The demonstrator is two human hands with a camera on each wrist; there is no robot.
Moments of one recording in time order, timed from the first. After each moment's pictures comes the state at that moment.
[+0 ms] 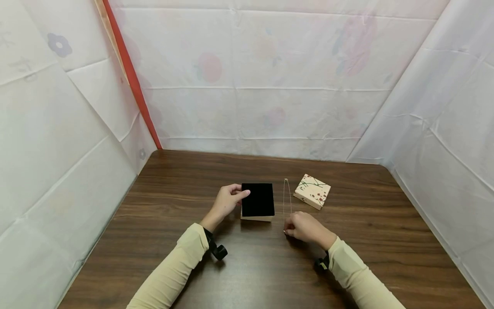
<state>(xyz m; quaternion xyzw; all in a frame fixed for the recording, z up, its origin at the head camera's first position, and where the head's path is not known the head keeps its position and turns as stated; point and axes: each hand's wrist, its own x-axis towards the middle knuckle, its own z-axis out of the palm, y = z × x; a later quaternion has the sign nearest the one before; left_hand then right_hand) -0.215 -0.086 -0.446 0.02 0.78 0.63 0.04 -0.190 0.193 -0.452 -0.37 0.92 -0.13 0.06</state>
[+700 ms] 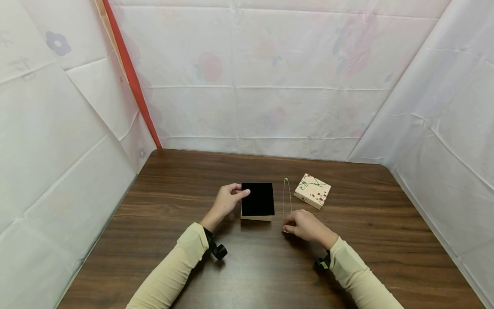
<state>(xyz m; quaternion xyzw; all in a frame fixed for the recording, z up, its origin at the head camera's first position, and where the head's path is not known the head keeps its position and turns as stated) -0.217 -0.087 -0.448 0.02 0.78 0.62 0.05 -0.192 0.194 -0.451 -0.35 0.91 -0.18 0.06</state>
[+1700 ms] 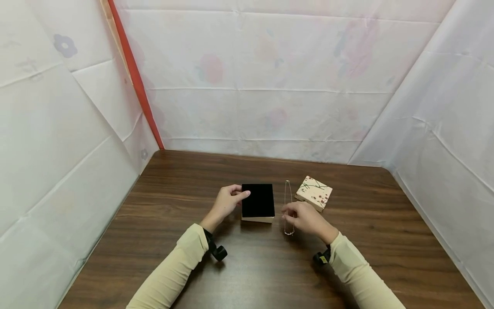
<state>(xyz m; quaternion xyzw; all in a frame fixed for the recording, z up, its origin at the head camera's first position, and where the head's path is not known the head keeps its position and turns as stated) -0.215 -0.090 -0.446 0.02 0.78 0.62 0.04 -0.203 0.186 -0.430 -0.32 0.92 -0.24 0.04</state>
